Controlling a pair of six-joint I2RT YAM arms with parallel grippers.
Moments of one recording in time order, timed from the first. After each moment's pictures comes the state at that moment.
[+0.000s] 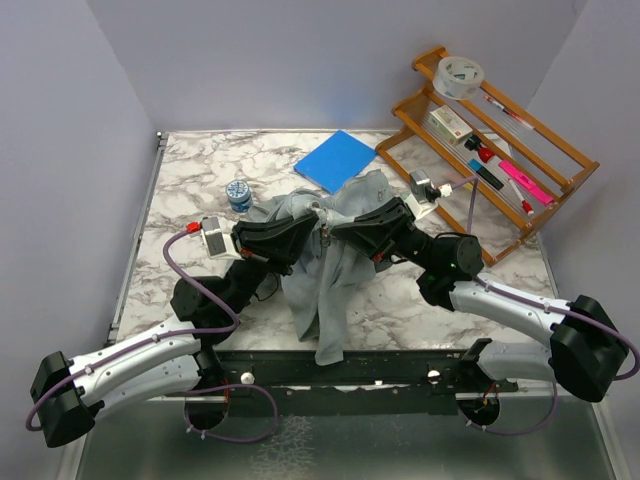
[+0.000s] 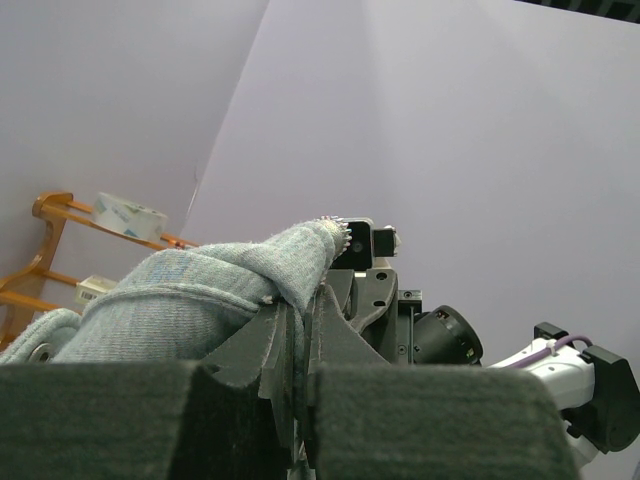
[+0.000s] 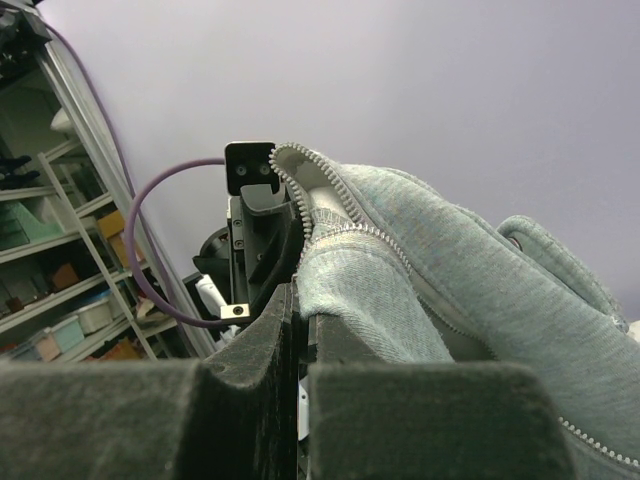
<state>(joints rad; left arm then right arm) -0.98 0.78 0.51 1.00 -0.10 -0.42 0.79 1.22 0.65 1.31 -0.48 0.89</state>
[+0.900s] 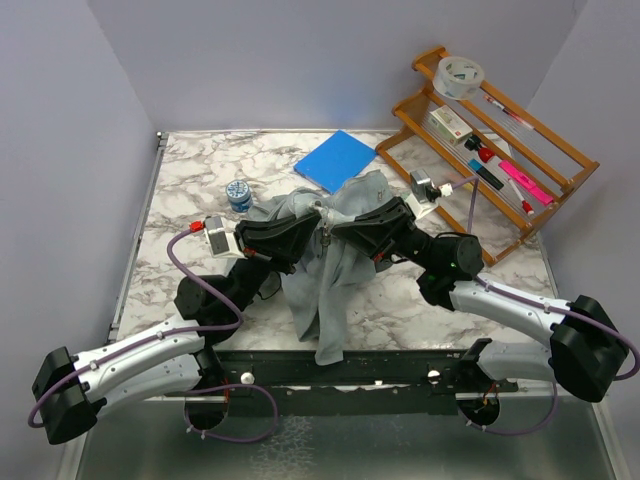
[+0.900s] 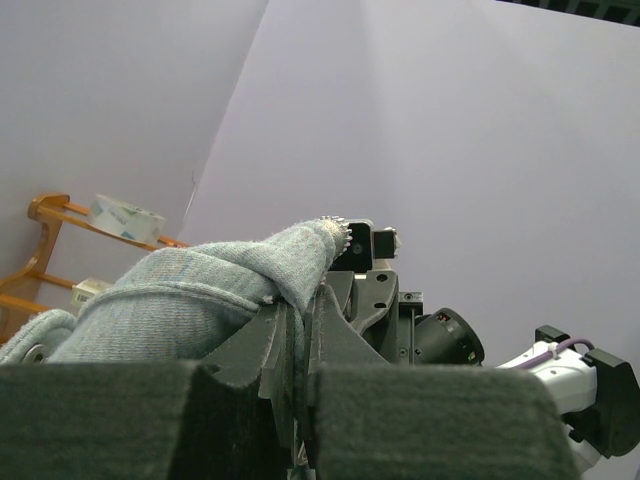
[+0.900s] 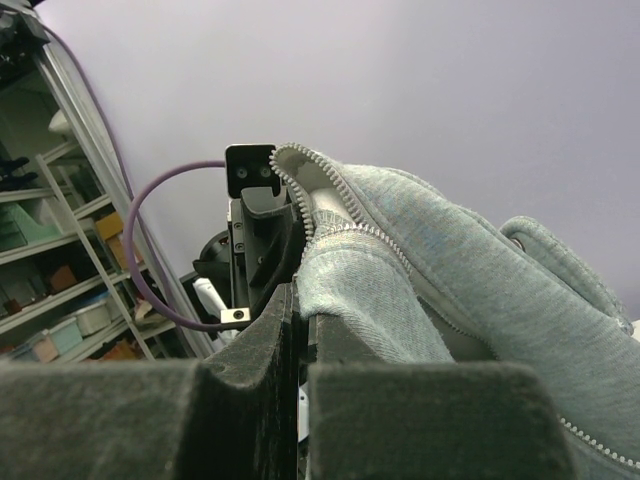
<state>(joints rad) -0.98 0.81 0.51 1.05 -0.10 -0.43 0.79 1.22 0.65 1.31 -0.48 0.89</state>
